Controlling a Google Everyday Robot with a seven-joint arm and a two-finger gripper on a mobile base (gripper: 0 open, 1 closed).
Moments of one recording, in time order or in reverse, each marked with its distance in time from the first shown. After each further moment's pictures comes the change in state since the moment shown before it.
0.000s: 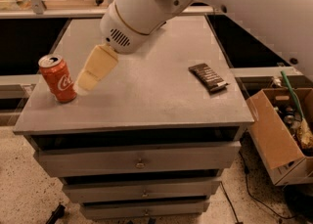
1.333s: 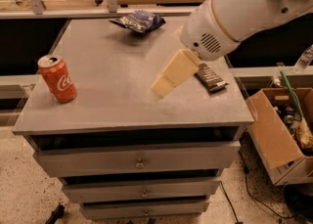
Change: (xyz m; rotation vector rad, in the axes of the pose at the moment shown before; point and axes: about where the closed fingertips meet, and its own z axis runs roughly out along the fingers) arm 0.100 -0.009 -0.097 0.035 -0.029 0.056
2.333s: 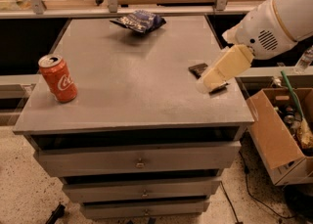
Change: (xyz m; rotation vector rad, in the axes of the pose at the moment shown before) arm 0.074 -0.048 -0.052 0.079 0.029 0.150
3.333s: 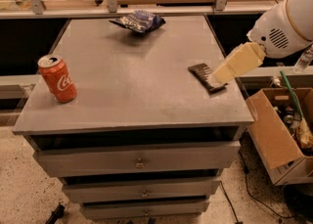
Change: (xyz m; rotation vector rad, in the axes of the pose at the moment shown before) arm 0.030 -0.034 -0.018 0.157 0.078 0.141
